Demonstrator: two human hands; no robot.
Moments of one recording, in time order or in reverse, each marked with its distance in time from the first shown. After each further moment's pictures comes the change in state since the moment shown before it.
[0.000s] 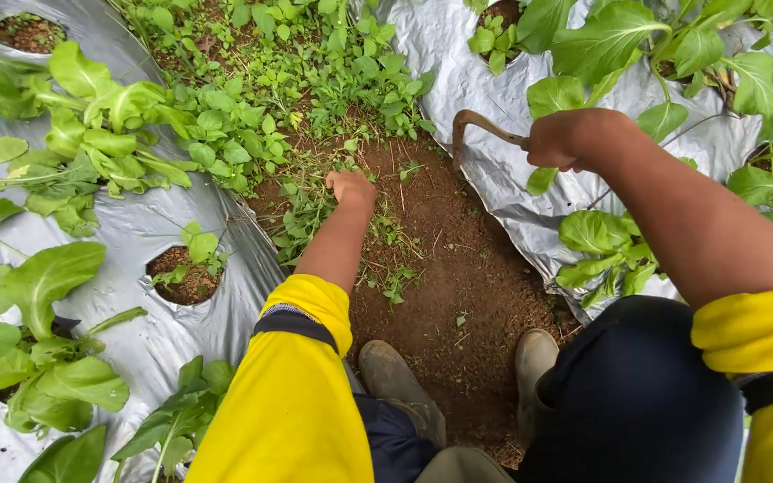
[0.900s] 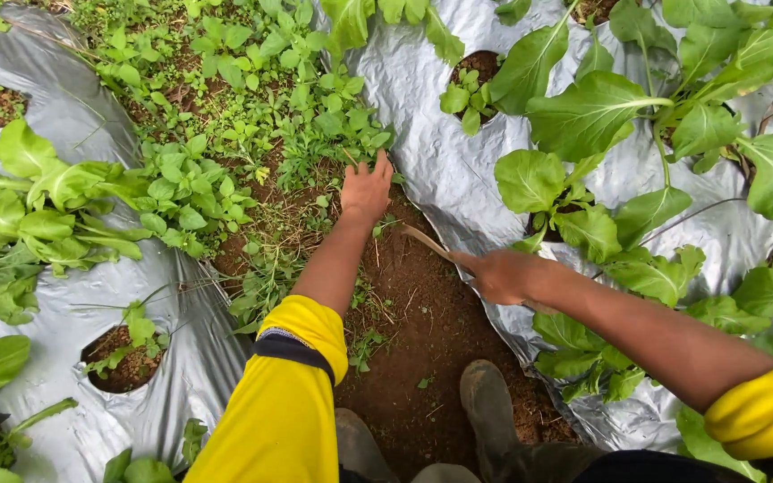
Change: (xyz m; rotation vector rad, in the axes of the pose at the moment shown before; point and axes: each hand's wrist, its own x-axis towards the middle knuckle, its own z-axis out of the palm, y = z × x) left_hand 0.136 0.040 -0.087 0.029 0.380 0.000; right_hand 0.059 0.027 0.069 -0.006 -0.289 -0.682
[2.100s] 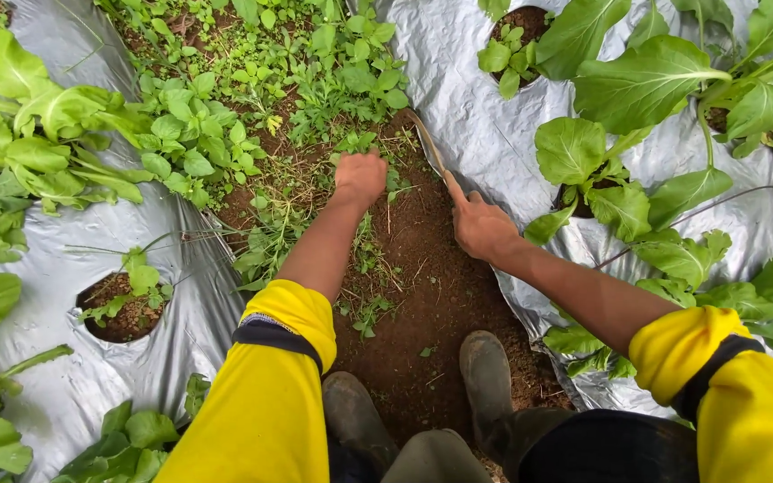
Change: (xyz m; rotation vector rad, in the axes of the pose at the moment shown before) left_hand -0.029 -0.018 0.062 -0.201 0.028 -0.001; right_hand 0.077 -0.042 0.021 -0.028 0.525 0.131
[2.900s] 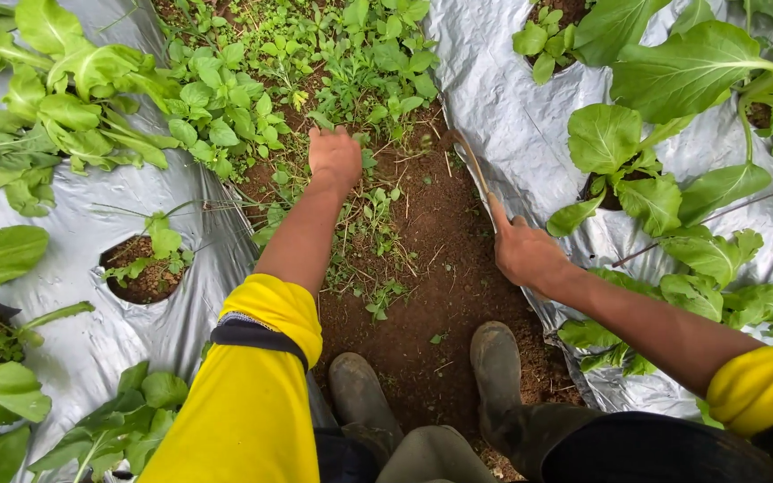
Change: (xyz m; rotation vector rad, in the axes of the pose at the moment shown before) left_hand -0.043 -0.063 0.006 0.098 -0.021 -0.189; right_hand -0.063 0.000 0.006 -0.049 -0.119 0.086
